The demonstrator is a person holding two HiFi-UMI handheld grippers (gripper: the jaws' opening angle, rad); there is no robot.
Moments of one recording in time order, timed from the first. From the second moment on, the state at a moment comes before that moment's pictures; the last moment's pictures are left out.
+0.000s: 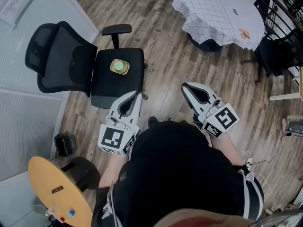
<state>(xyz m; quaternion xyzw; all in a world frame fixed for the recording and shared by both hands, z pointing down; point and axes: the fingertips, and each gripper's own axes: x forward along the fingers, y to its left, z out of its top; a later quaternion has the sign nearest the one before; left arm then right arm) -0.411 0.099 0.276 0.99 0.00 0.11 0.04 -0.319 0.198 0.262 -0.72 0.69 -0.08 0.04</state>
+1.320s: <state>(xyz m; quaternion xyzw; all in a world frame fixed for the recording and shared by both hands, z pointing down) -0.217 -0.012 0.329 0.97 -0.14 0.17 0.08 -0.112 0.088 0.311 -0.62 0.77 -0.17 0.04</state>
